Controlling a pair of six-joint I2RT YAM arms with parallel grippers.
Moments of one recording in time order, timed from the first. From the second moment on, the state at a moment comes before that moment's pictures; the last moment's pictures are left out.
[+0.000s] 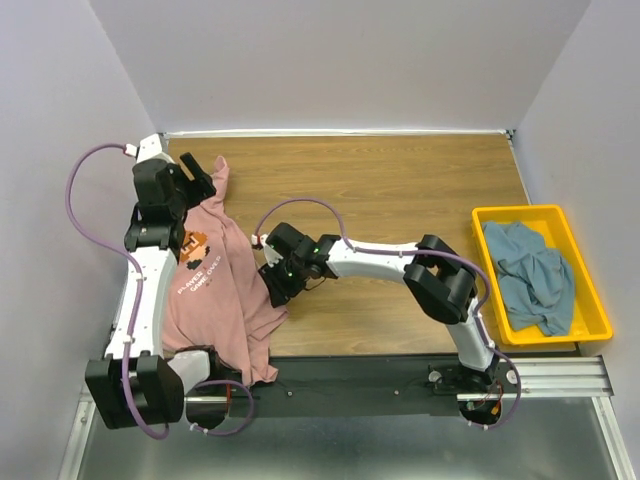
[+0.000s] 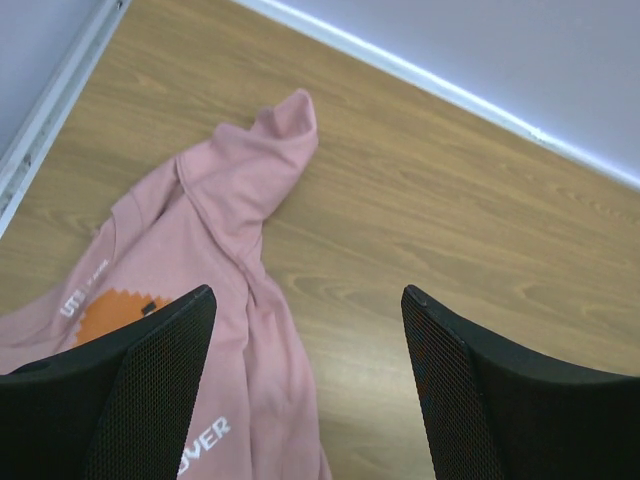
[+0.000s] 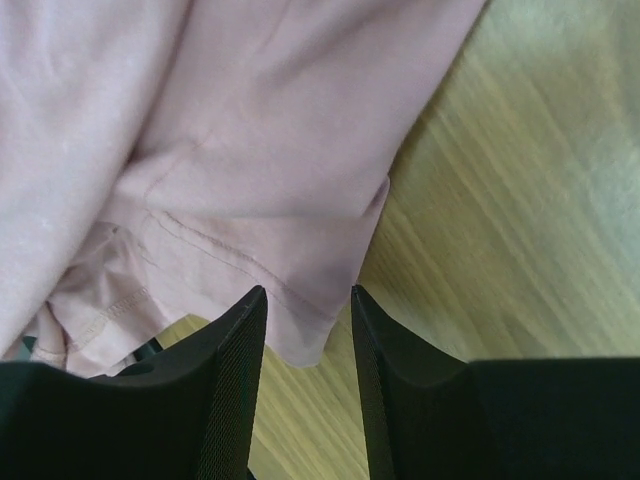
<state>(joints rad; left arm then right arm) 0.10 1.13 1.03 -0.25 0.01 -0.38 1.06 2.11 1.53 -0.38 -0.30 0.28</state>
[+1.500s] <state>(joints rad) 0.08 0.98 0.62 -0.18 0.07 -0.34 0.57 1.85 1.39 -0.47 0.07 0.08</state>
